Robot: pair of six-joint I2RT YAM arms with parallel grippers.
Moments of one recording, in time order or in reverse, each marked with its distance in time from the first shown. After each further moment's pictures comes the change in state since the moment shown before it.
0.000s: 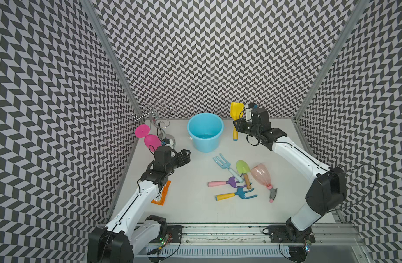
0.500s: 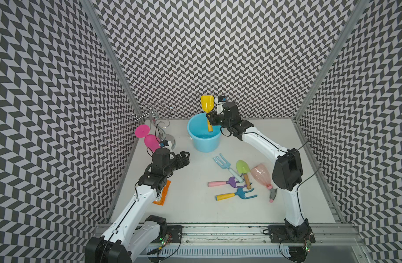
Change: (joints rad) left arm 0.000 -0.066 -0.017 -0.045 0.000 0.000; right arm 0.118 0.475 0.451 0.075 -0.043 -0.086
